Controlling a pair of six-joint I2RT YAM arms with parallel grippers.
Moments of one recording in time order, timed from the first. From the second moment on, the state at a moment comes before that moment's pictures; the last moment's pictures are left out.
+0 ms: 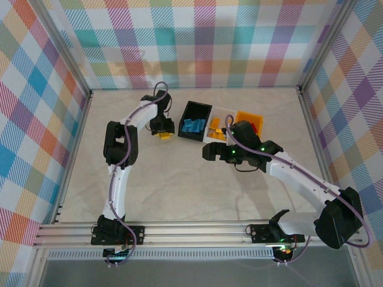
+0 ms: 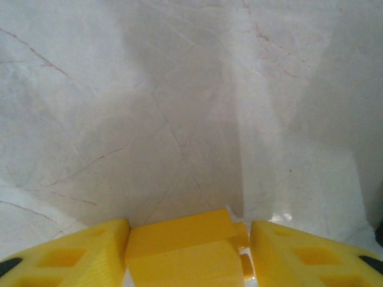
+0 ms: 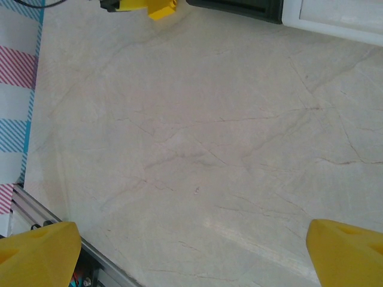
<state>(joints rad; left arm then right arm) -0.30 2.35 1.98 -1.05 0.03 -0.33 0.63 1.24 0.97 -0.55 -0.30 0.64</state>
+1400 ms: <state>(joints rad) -0.49 2.15 2.02 -0.98 0.45 -0.80 0.53 1.02 0.92 -0.59 -0.25 0.61</state>
